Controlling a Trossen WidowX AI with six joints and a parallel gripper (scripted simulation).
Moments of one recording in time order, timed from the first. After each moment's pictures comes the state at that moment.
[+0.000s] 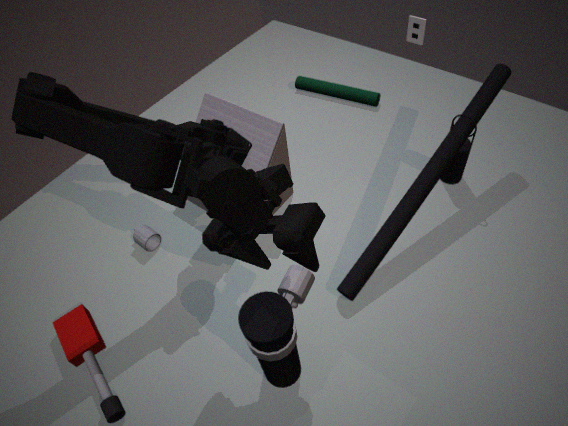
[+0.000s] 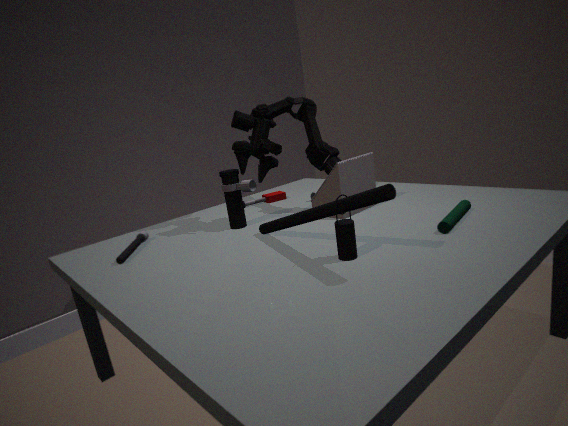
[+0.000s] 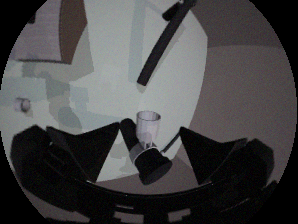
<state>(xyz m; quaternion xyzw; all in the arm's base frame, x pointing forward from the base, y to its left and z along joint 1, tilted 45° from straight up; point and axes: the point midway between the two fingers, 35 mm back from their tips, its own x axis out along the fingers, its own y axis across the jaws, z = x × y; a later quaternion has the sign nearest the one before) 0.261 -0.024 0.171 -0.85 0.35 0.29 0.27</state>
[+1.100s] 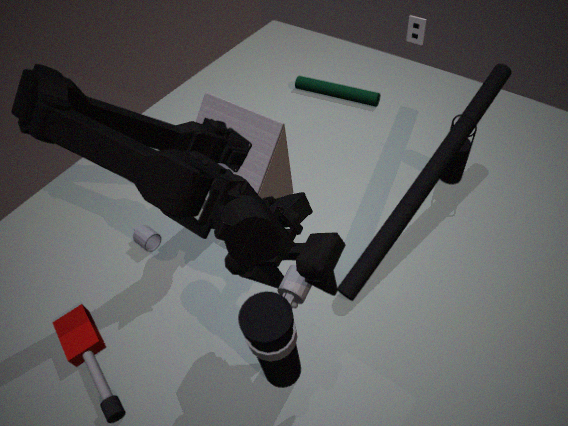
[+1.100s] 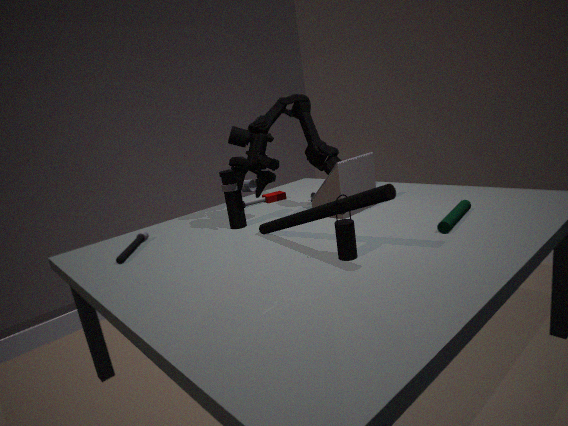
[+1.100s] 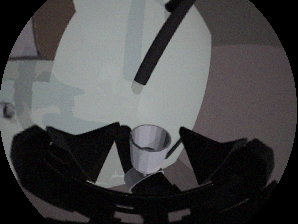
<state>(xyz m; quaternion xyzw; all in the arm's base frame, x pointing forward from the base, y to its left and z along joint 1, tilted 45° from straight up) 0.292 -0.048 0.136 -0.85 0.35 0.28 0.27</state>
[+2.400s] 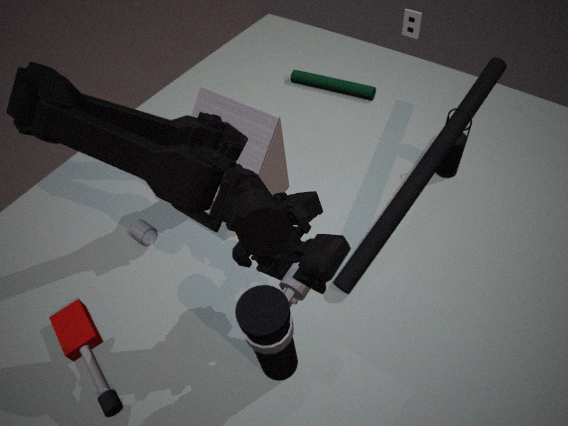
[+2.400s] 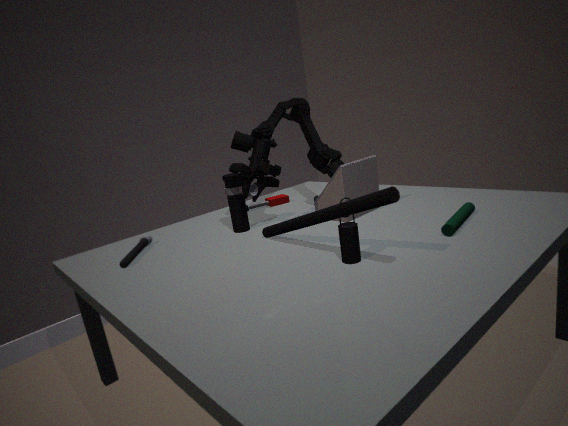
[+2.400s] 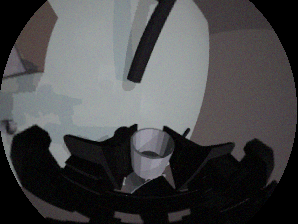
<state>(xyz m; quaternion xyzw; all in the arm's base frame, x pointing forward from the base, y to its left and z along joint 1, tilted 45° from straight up) 0.304 -0.048 0.129 -0.85 0.37 0.24 0.30</state>
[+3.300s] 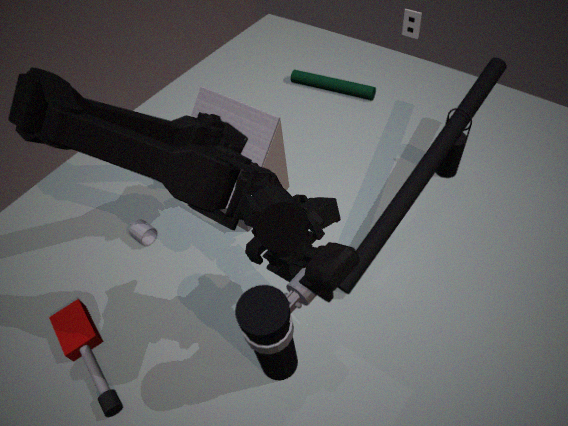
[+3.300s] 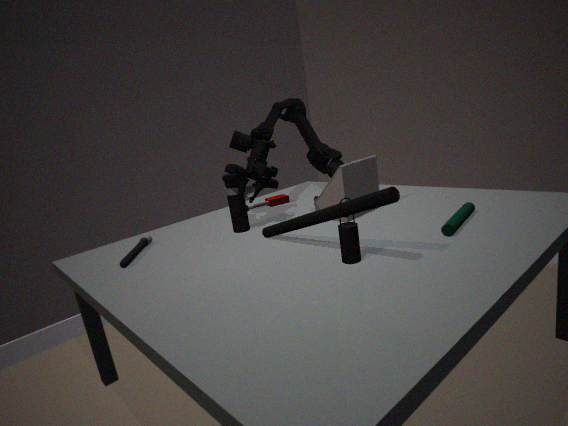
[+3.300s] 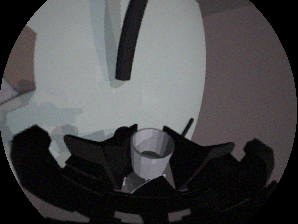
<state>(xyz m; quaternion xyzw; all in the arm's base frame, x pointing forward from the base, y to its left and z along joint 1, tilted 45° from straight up) 0.319 -0.045 0.129 -0.83 0.40 0.18 0.35</state>
